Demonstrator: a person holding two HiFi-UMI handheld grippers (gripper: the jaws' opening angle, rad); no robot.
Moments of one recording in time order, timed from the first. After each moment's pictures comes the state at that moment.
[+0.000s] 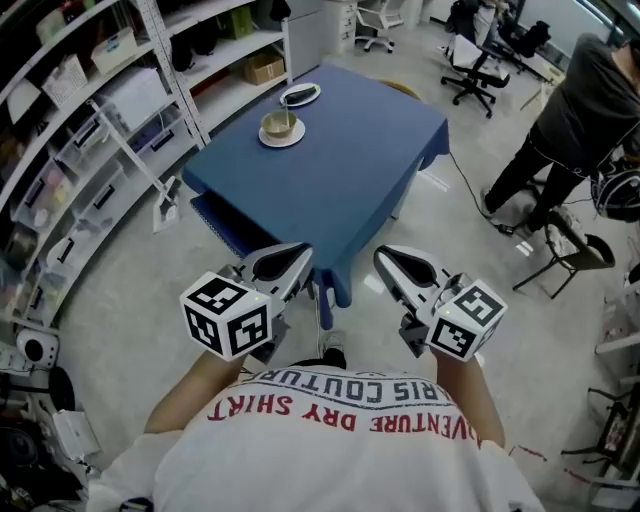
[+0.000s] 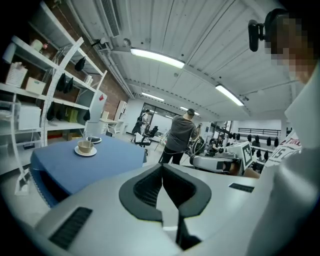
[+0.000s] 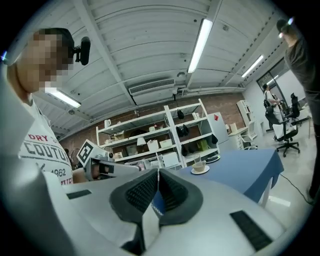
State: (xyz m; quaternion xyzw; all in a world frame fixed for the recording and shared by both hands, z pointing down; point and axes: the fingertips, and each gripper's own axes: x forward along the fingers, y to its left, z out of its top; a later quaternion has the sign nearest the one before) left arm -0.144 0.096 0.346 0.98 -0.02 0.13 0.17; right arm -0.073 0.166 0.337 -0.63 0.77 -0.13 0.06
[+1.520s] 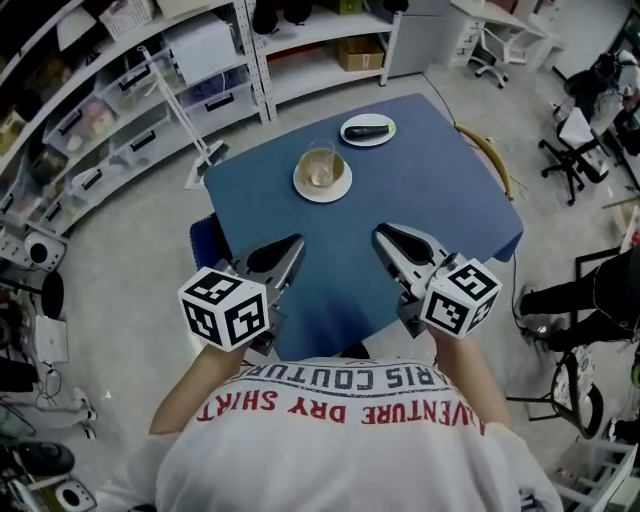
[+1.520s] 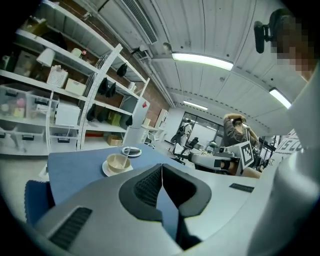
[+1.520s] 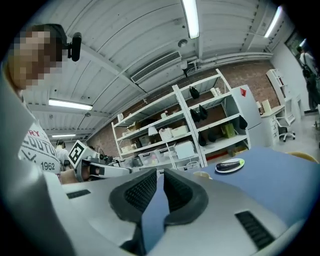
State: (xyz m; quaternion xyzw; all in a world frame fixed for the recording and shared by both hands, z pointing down) left arm -0.008 -0.149 0.368 0.93 -0.26 0.10 0.24; right arm 0.108 -0.129 0.359 -0.46 0.87 -0.19 0.01
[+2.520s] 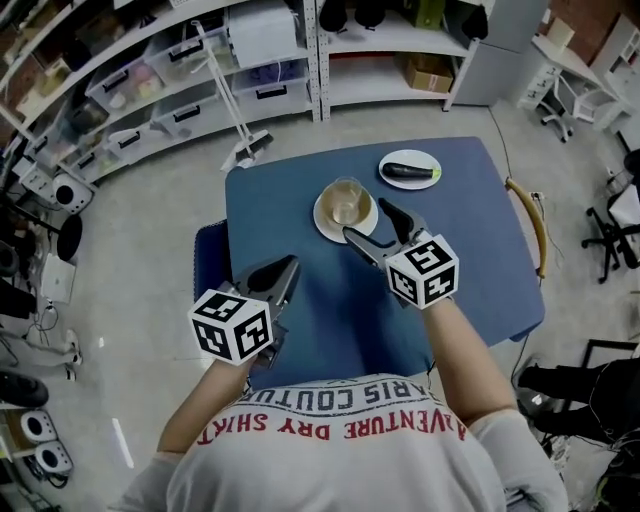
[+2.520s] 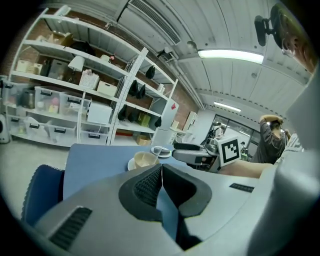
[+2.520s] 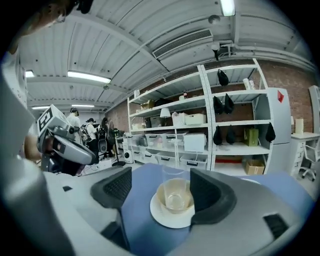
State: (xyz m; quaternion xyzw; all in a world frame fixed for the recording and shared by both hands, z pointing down) left arm -0.008 -0.225 0.426 0.85 -0.43 0.10 0.28; right arm 0.102 -0.309 0.439 -0.37 0.92 -0.10 -0.13
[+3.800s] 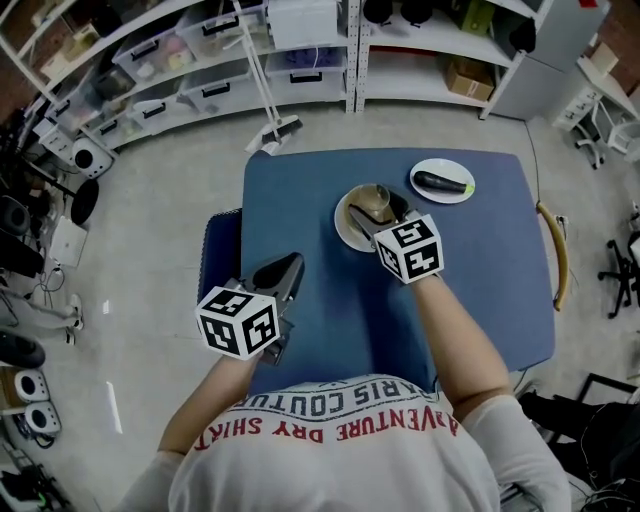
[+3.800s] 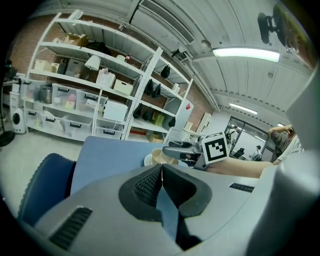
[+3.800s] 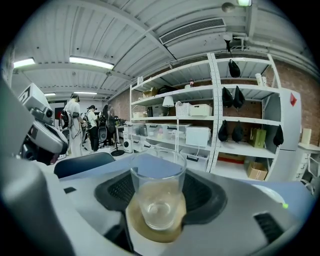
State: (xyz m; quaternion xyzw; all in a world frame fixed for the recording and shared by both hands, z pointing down) left arm -0.038 -0.248 0.460 0.81 -0.50 0.10 0.30; right arm 0.056 -0.387 0.497 -0.34 0.91 -0.08 -0.20
